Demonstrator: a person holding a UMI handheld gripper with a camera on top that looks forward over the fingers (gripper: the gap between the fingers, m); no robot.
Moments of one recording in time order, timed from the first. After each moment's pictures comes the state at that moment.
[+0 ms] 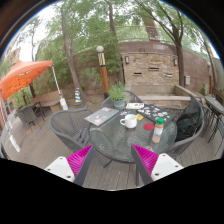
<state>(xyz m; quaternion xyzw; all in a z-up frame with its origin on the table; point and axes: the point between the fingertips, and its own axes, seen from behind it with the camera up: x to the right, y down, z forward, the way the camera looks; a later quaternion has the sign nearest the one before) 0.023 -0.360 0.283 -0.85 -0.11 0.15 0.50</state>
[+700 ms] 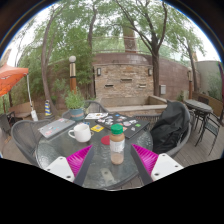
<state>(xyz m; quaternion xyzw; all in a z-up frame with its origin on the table) 0.208 -0.143 0.145 -0.81 -0.01 0.04 0.59</state>
